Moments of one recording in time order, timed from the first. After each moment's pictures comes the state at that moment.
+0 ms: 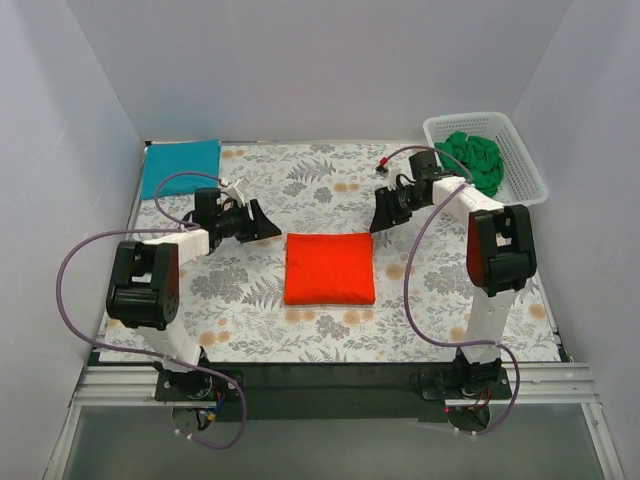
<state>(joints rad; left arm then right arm) -0.10 1.75 0.89 0.17 0.73 -0.37 0.24 2.01 1.46 -0.60 -0.71 -0.20</state>
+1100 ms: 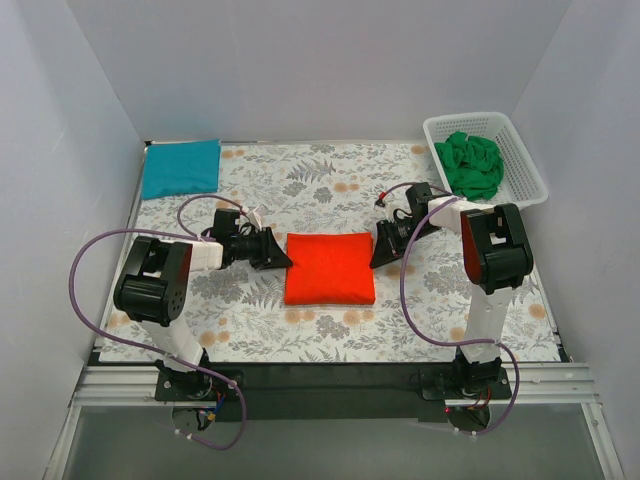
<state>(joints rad) -0.20 1.74 0.73 0.16 0.79 -0.46 0.23 1.99 1.21 -0.64 -0.88 -0.16</state>
